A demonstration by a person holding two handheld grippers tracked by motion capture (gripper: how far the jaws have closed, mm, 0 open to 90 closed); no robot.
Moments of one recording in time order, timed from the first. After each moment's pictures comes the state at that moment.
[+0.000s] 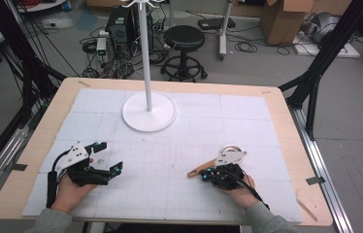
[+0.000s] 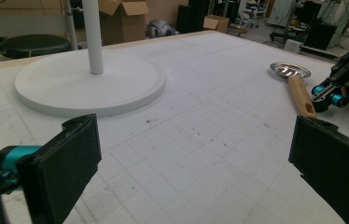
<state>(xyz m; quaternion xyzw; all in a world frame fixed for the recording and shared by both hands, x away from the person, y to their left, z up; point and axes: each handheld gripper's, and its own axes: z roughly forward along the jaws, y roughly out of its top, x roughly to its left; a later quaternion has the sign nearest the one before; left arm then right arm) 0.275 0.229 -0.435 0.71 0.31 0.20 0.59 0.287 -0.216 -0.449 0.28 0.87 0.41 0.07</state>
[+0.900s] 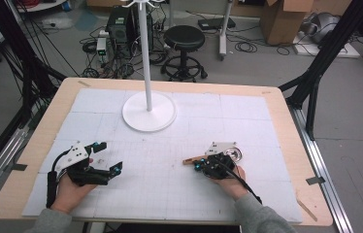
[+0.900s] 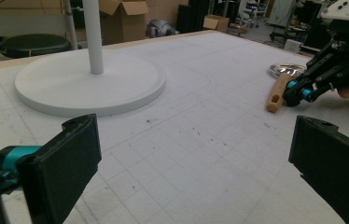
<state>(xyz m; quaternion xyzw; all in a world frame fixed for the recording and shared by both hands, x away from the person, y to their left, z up) 0.275 0.230 -0.435 0.71 0.32 0.20 0.59 0.314 -0.193 -0.448 0.29 0.86 0.40 0.09</state>
